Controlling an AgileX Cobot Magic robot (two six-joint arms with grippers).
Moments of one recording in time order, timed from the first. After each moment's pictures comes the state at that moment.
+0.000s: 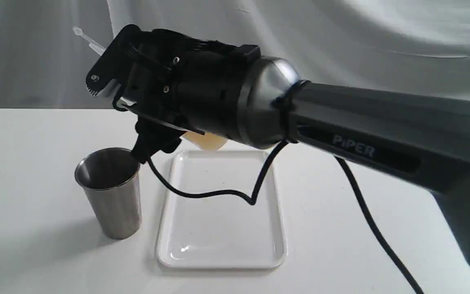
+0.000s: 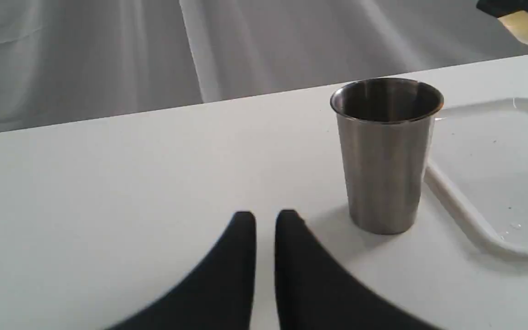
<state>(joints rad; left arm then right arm) -0.07 0.00 0.00 0.04 0.29 0.06 0.75 2.15 -1.91 -0.88 0.90 0.31</state>
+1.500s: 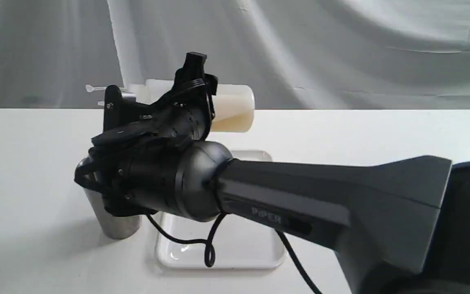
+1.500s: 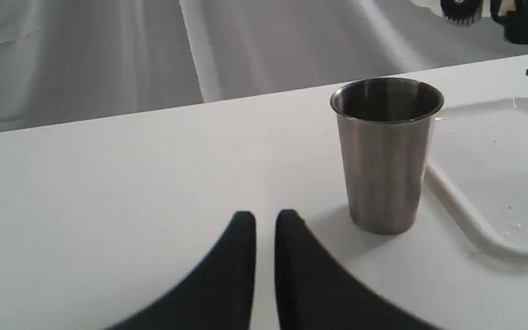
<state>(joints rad) -0.07 0.00 0.00 0.04 0.29 0.06 0.82 2.33 -1.91 -1.38 1.15 0.34</state>
